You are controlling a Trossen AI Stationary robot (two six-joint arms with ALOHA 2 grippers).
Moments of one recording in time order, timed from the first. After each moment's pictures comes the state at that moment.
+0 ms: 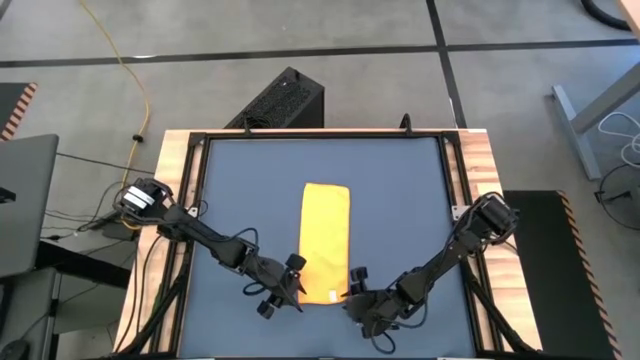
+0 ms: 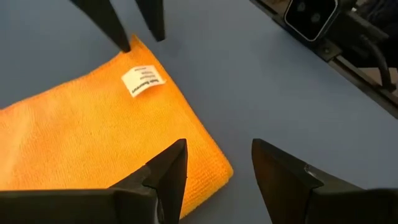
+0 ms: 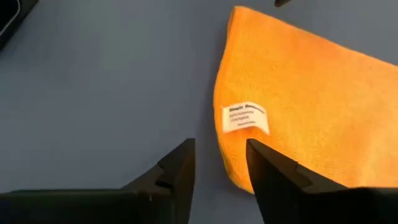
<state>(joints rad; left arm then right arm) -0.44 1.72 0.77 0.35 0.05 0.08 0.69 1.90 1.09 -0.06 0.49 0.23</state>
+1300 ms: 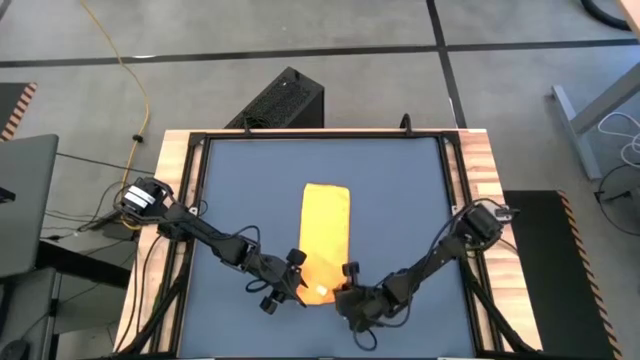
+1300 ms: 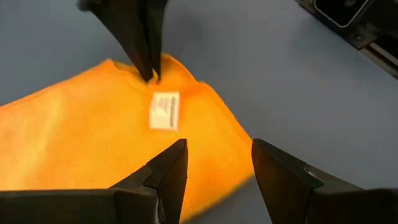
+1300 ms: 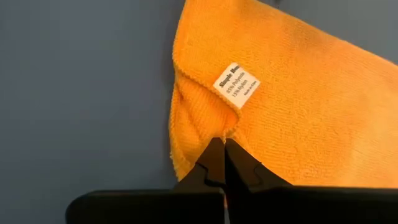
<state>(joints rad) -0.41 1.72 0.77 0.33 0.01 0.11 0.62 2.03 1.17 -0.10 0.56 0.22</state>
